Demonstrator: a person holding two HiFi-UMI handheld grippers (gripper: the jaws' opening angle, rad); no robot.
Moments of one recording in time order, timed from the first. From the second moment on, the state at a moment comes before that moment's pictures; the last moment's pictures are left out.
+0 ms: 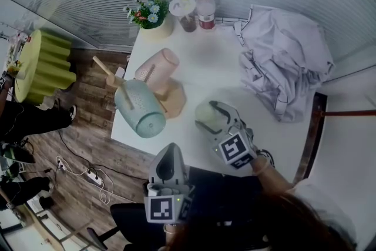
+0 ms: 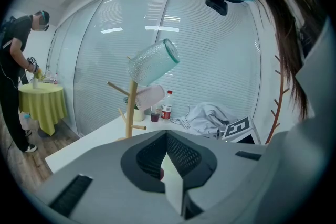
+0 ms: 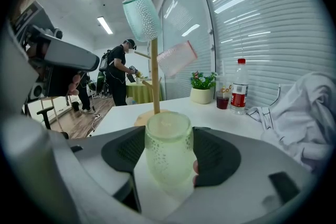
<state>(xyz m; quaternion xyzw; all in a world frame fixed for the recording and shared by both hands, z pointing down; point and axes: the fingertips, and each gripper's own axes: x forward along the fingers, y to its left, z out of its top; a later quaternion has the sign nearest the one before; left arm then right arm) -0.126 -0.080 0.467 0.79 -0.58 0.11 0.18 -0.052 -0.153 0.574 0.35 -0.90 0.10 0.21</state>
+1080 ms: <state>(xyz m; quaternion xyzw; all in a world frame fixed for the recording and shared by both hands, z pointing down) -0.121 -0.041 0.423 0.78 -0.61 0.08 0.13 -0.041 -0.121 0.511 0.36 -0.92 0.09 0.15</state>
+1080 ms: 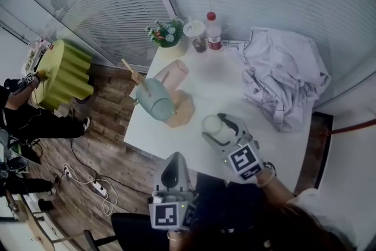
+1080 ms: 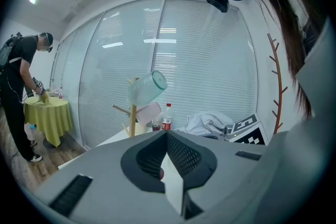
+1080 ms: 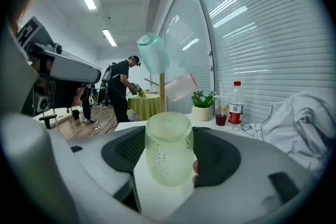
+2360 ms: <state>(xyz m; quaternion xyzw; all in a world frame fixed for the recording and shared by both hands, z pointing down) -0.137 0.050 0.387 0.71 -0.70 0.03 0.09 -0.055 -0.070 0.419 0.32 -0.94 -0.03 0.07</state>
